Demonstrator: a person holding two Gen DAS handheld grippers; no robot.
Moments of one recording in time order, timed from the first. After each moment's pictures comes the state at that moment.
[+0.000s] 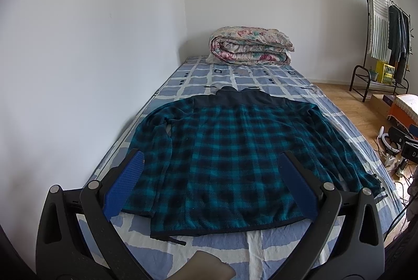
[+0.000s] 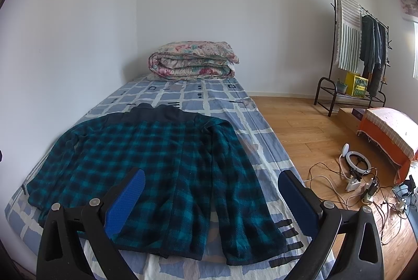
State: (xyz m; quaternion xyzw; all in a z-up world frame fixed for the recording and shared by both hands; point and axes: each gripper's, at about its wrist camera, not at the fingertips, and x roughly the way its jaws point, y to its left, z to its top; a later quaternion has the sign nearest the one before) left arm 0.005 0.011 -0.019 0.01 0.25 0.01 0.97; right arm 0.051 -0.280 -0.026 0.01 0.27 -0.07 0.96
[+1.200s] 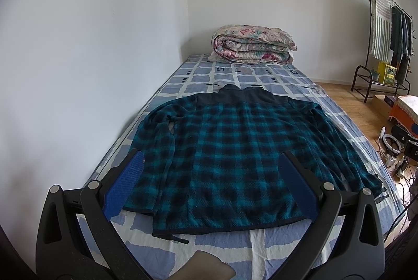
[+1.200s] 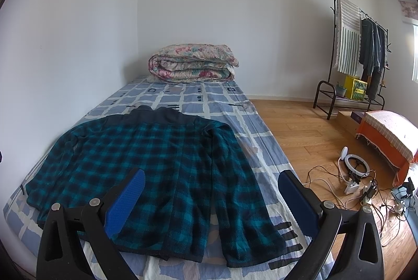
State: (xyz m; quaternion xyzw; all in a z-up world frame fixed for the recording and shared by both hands) left arm 0.006 0.022 -0.028 0.01 0.25 0.02 0.97; right arm 0.051 -0.278 -0.021 0.00 0.27 -0.07 0.96
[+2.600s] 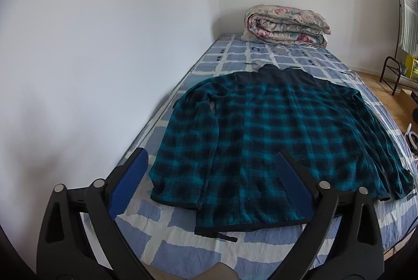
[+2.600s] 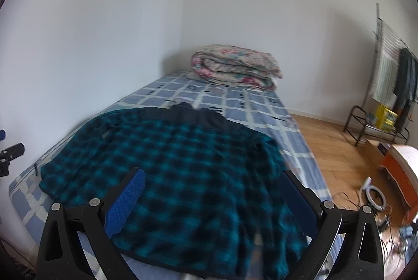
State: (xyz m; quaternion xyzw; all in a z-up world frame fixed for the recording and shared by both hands) left arm 0.043 0.096 -0.057 0.01 0.31 0.10 0.94; right arm 0.101 -0.176 -0.030 -0.07 0.26 0.03 0.96
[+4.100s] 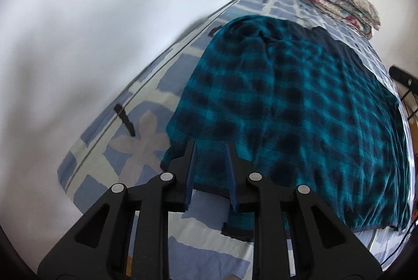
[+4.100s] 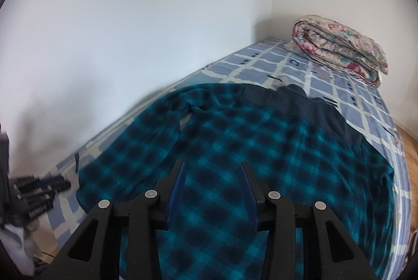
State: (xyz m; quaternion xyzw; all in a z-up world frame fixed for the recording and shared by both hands) left arm 0.108 0.205 -0.162 -0.13 0.46 0.16 0.87; right arm 0.272 -0.004 -0.091 -0.09 0.36 0.25 0.89
